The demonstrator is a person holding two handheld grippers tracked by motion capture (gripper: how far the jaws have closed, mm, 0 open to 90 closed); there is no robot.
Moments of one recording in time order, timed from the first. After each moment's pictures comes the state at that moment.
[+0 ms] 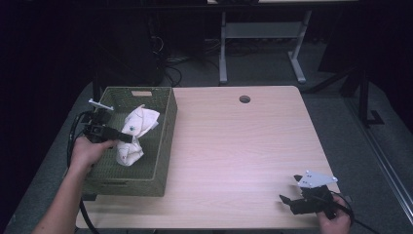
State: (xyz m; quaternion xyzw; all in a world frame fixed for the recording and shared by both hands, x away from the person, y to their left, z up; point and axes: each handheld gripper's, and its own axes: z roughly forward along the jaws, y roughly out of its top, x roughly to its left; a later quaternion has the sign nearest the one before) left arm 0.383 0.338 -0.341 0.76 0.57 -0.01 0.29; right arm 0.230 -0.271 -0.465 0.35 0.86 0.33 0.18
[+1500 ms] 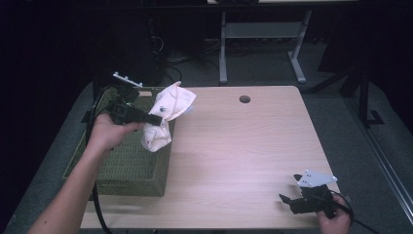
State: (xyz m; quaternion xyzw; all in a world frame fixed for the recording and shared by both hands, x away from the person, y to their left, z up) left arm 0.375 0.232 -0.255 0.83 0.44 0.00 0.34; right arm 0.230 -0.270 -0.464 0.35 0.86 0.33 0.18
